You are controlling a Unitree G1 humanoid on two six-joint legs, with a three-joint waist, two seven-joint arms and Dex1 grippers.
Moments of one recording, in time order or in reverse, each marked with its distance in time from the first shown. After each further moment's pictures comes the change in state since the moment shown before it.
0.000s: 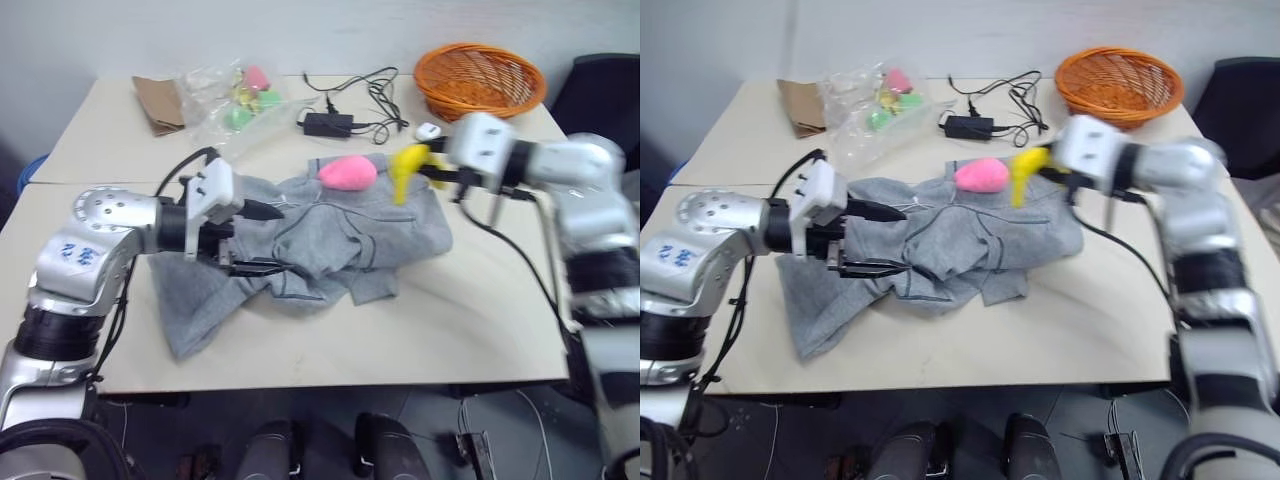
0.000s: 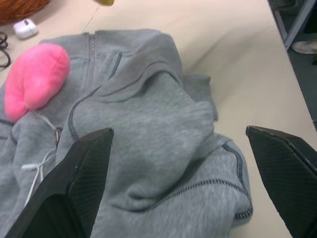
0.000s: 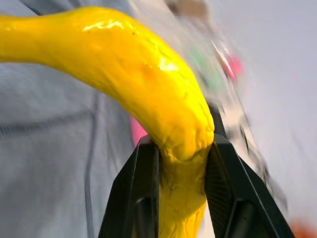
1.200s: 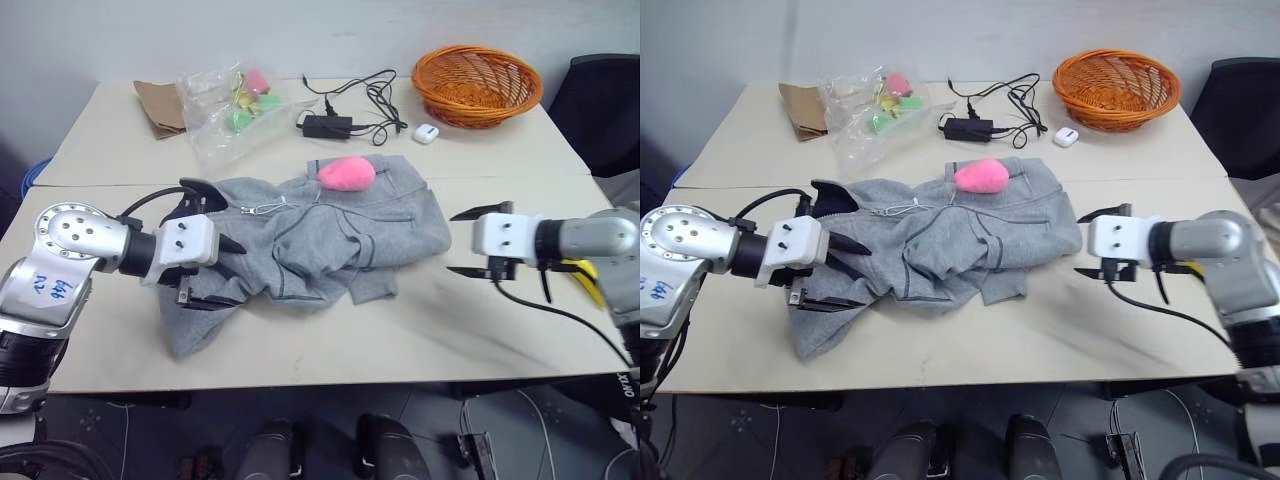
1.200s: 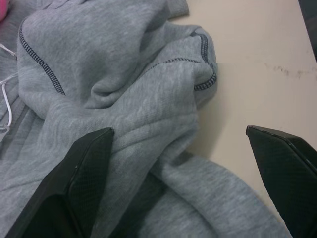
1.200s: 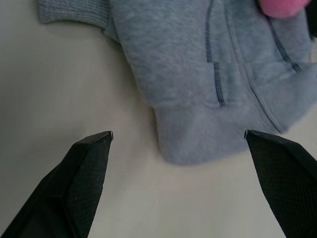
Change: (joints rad) left arm 0.166 0.197 -0.010 0.001 0.200 -0.283 -0.136; right arm 0.199 -0.118 0.158 -0.130 -0.094 -0.115 0.090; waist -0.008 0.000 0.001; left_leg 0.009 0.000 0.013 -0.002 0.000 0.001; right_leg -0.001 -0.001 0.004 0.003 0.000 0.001
